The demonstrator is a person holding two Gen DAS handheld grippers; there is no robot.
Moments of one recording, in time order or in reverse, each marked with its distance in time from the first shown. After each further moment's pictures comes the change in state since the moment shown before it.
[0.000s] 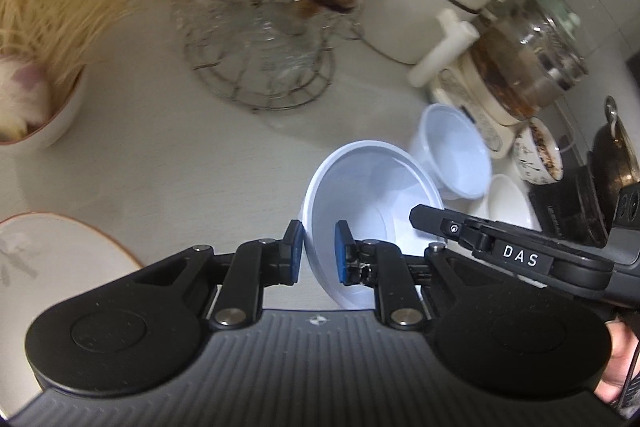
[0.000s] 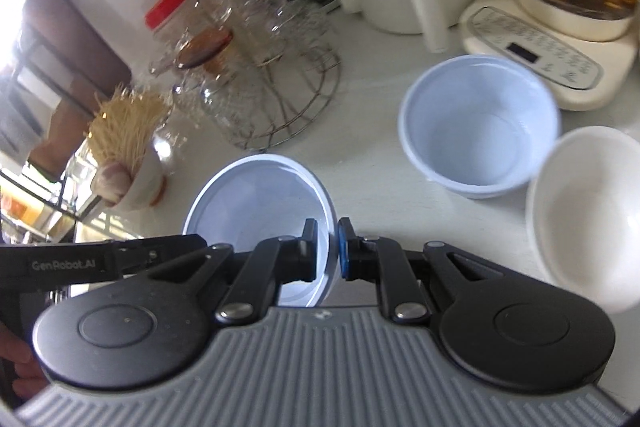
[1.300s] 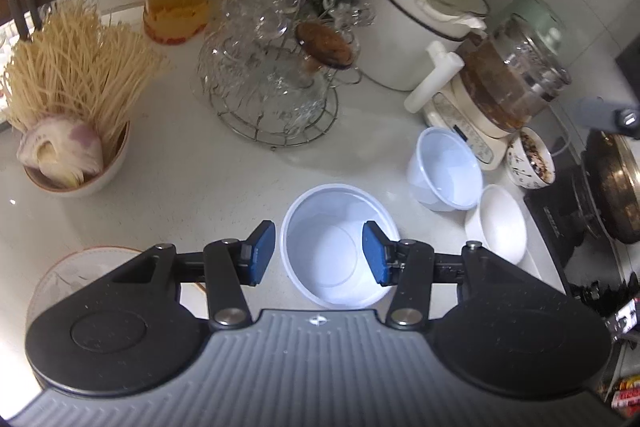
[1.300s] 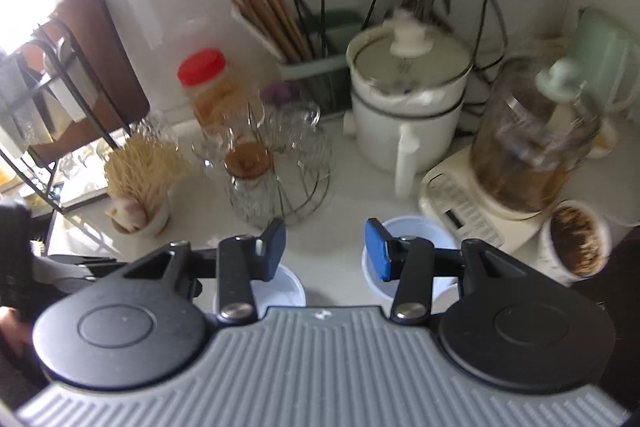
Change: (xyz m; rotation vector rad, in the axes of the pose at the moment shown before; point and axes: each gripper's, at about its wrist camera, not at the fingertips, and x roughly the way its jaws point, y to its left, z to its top) left arm -0.057 -0.004 0.013 0.077 -0.055 0.017; right arm -0.149 0.087 0.085 -0.212 -0.103 -0.226
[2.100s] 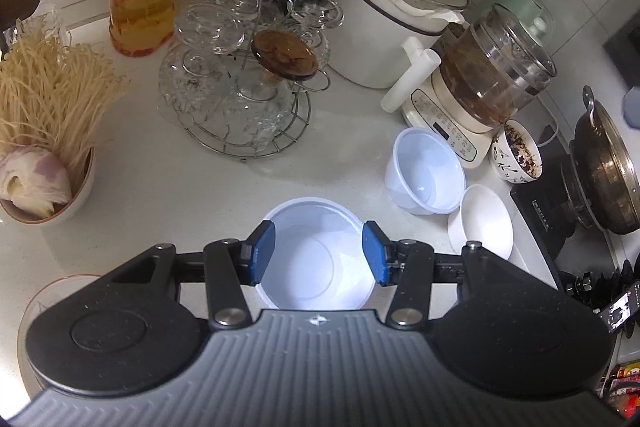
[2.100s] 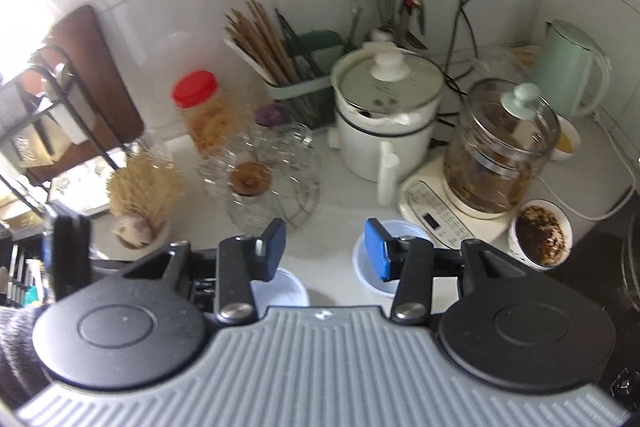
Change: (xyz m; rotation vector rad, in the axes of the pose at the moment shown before) left arm 0.013 -0.020 0.019 0.040 0.027 -0.034; right arm -0.027 0.019 0.004 -0.006 -0.017 -0.086
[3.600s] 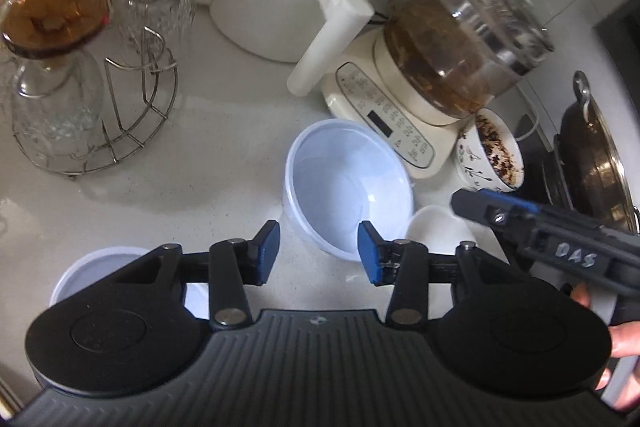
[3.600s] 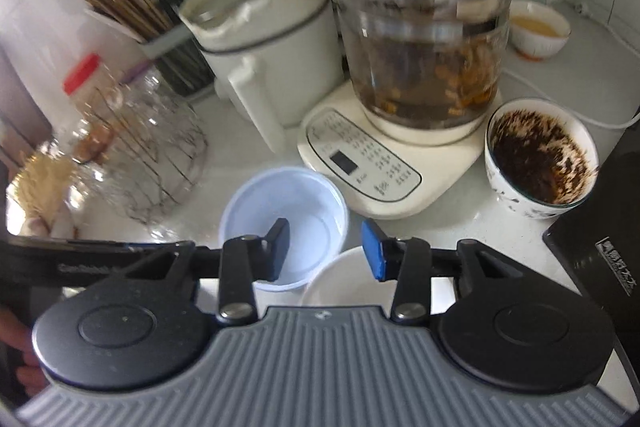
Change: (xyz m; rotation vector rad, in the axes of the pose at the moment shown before) left arm 0.143 -0.088 0.029 -0.004 0.070 -0.111; right arm 0.156 -0.154 -0.081 0.194 0.055 0.051
